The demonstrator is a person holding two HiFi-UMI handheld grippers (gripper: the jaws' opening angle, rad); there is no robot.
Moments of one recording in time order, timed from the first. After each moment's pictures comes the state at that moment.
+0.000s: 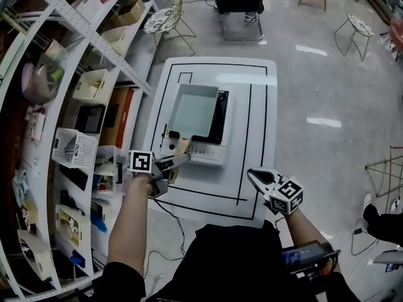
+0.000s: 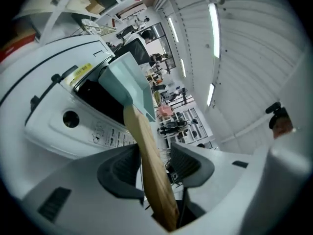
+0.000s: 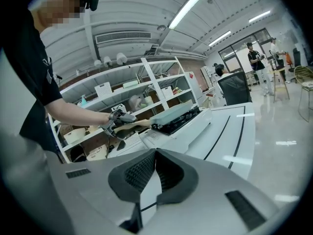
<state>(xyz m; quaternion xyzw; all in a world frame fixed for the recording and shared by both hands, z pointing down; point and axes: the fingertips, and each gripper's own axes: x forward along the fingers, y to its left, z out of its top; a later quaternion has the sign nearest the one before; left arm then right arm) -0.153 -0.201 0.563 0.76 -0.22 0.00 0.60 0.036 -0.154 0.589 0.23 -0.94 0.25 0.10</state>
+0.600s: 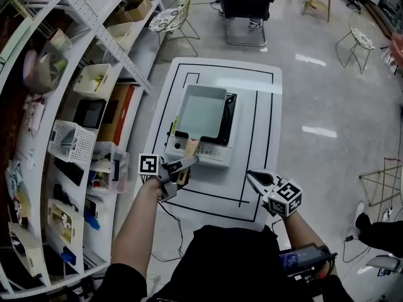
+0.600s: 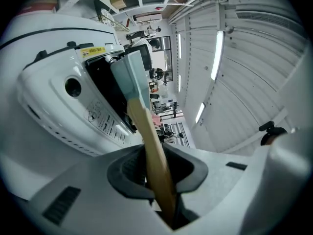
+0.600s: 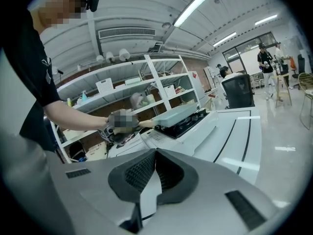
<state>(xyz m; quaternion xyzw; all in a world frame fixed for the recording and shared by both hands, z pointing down) -0.142 -0.194 0.560 0.74 -0.19 -0.11 0.64 0.019 -0.156 0.582 0.22 -0.94 0.23 0.12</state>
